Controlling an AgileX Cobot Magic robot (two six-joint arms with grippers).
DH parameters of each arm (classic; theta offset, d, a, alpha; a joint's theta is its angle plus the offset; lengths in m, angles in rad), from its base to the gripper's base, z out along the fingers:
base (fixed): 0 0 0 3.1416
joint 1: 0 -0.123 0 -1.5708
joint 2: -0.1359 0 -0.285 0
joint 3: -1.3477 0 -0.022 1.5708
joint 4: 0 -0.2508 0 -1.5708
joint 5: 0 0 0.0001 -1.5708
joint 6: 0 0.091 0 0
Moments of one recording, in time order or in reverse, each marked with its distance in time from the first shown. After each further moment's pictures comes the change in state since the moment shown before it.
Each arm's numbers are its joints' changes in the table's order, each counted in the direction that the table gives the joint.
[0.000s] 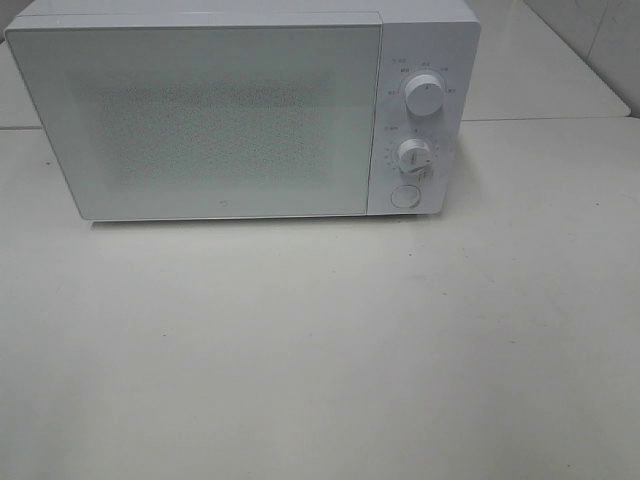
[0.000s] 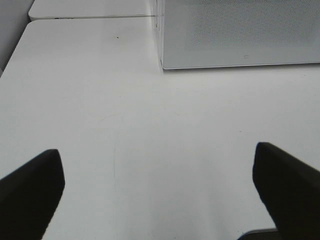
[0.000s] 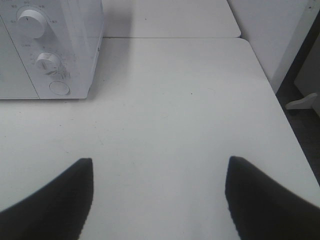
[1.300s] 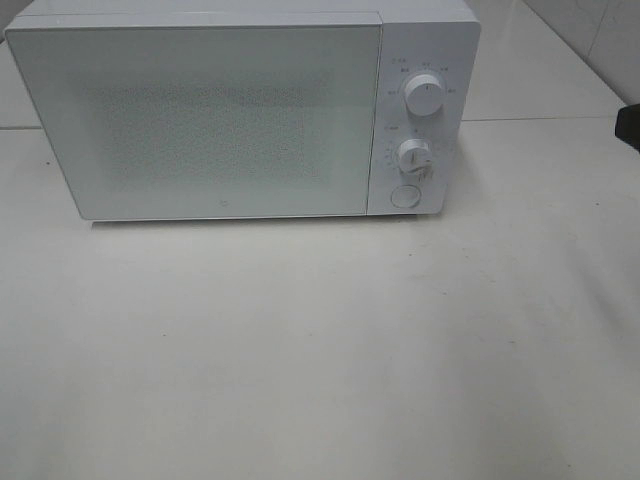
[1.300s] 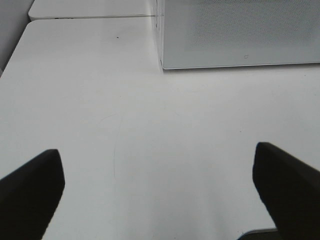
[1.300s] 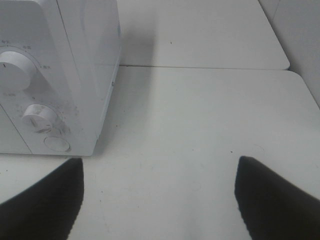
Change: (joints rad) left arm 0.000 0.000 0.000 0.000 0.000 0.000; right arm 0.000 -0.718 -0.061 -0.015 0.840 -0.004
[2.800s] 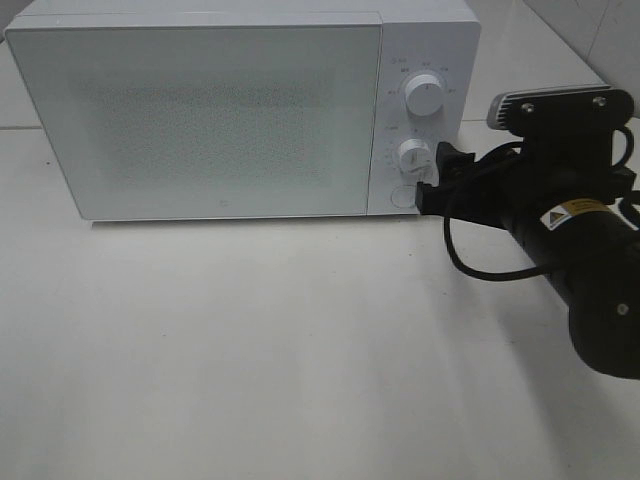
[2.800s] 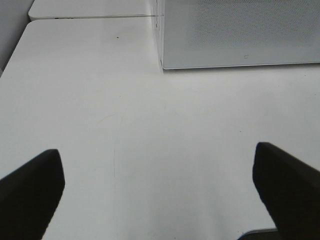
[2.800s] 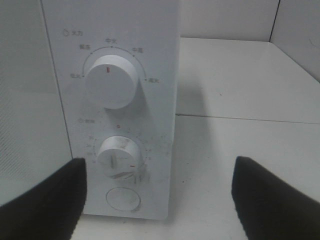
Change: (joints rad) left arm 0.000 0.000 0.000 0.000 0.000 0.000; right arm -0.607 -0.704 -0.046 -0.763 1.095 -0.397
